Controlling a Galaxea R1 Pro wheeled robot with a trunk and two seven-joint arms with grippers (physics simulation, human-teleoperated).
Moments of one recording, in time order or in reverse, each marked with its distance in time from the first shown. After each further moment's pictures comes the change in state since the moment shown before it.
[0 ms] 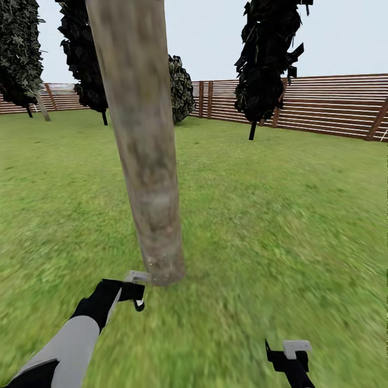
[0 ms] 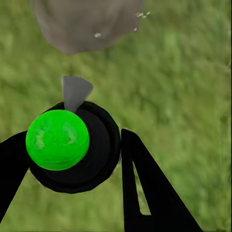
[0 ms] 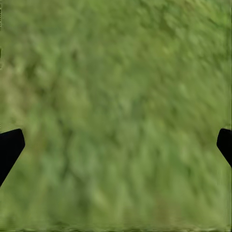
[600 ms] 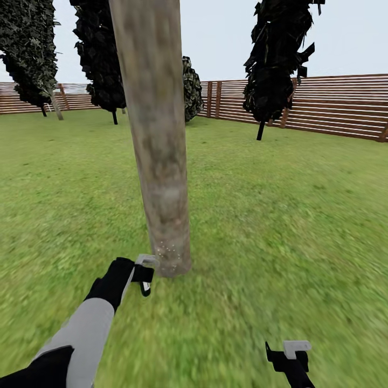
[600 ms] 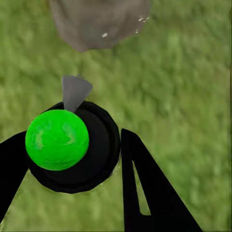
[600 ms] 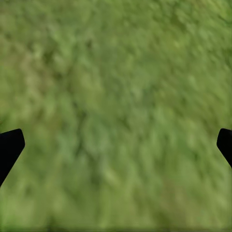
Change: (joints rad) left arm -0.076 -0.079 -0.055 -0.103 0.001 0.198 0.067; right arm 0.000 0.000 0.000 0.000 0.002 0.000 0.000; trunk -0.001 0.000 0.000
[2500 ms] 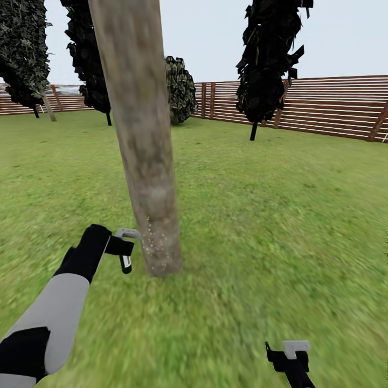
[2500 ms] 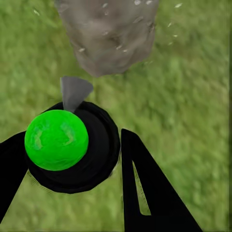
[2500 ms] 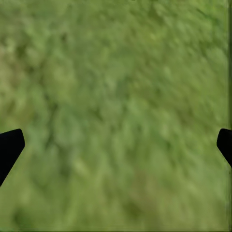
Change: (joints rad) left arm -0.114 0.166 -0.127 -0.183 -0.016 0.260 -0.234; right arm 0.000 -0.001 0.000 0.000 0.000 0.000 0.000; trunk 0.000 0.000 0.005
